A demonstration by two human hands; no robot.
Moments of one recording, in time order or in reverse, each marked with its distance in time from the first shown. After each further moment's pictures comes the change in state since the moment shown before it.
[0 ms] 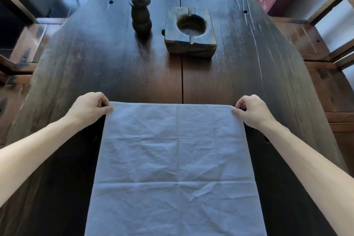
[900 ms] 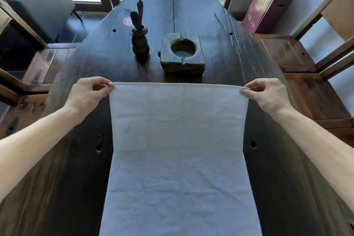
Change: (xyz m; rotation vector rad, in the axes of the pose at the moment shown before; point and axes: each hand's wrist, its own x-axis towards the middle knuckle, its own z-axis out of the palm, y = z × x) left_hand -0.007 0.060 -0.070 -0.403 0.224 0.159; right_hand -0.021 -0.023 -0.105 0.295 0.330 -0.139
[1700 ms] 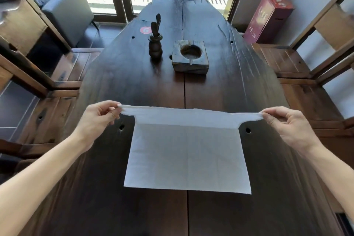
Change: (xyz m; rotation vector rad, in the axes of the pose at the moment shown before) left_hand -0.151 0.004 -0.043 -0.379 -0.057 -0.050; right_hand -0.152 0.008 -0.068 0.175 -0.127 -0.089
